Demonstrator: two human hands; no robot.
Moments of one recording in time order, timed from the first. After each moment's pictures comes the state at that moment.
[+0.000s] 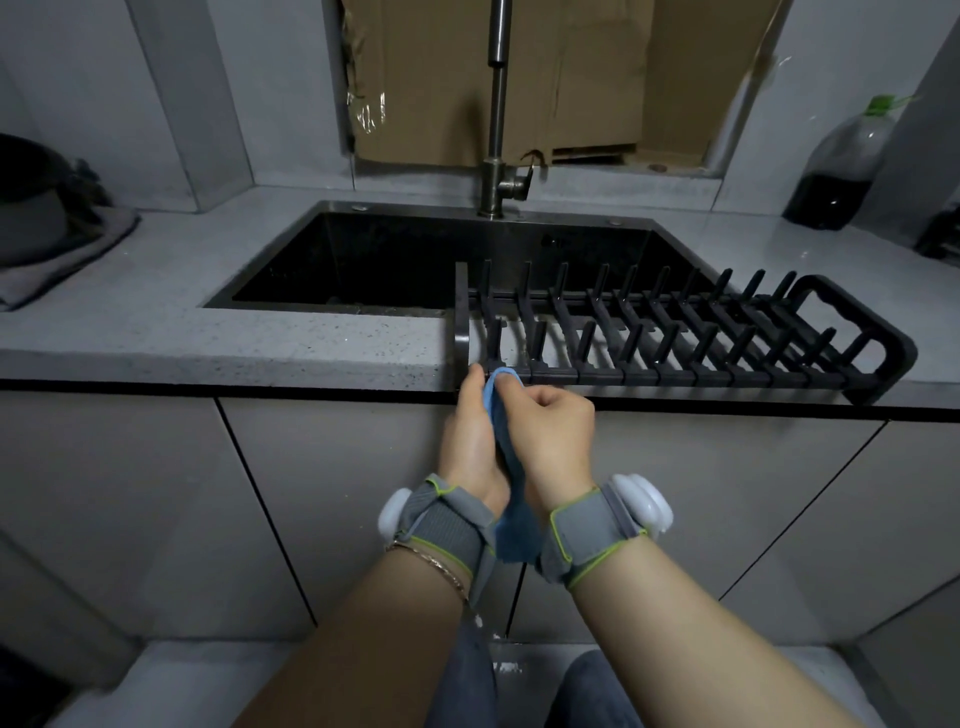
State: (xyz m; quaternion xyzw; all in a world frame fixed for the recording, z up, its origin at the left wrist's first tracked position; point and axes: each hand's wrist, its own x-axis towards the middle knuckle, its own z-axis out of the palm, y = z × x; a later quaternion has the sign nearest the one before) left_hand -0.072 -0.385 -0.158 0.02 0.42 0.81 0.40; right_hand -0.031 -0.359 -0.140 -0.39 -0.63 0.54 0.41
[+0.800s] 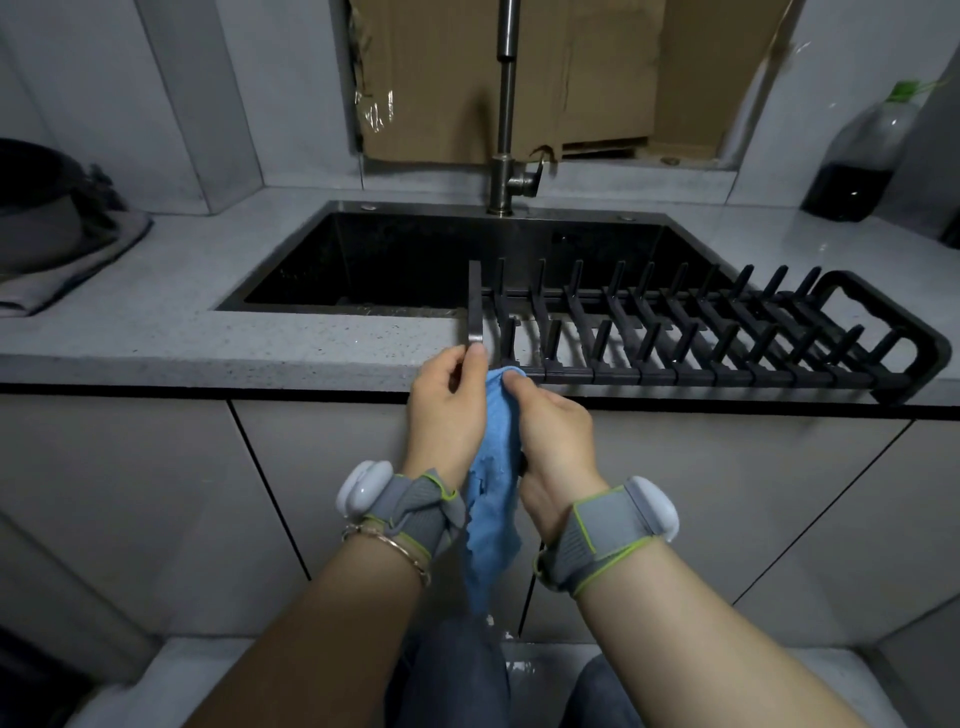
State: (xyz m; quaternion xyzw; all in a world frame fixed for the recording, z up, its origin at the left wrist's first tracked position) left_hand -0.091 -0.417 -0.130 0.25 0.67 0.69 0.08; right_hand -0.033 -0.374 -0.123 -0.37 -0.43 0.76 0.33
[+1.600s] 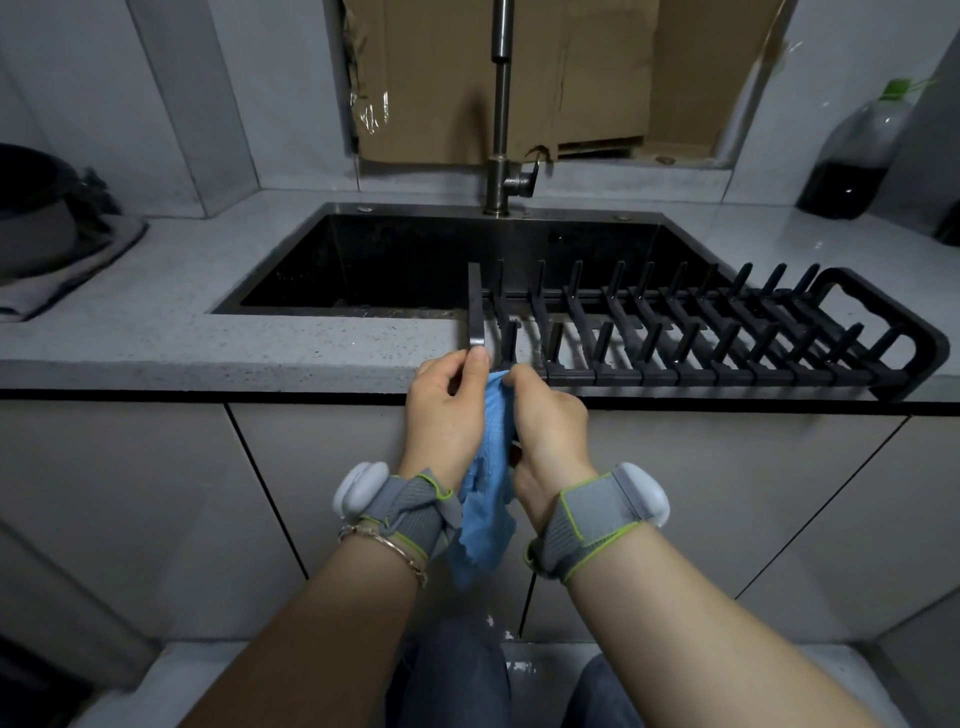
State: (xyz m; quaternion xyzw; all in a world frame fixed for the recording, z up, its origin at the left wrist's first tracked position) left_hand -0.094 -0.415 -0.136 0.24 0.69 0.68 0.10; right_hand -0.040 -0.371 -0.118 -0.41 -0.44 0.73 0.33
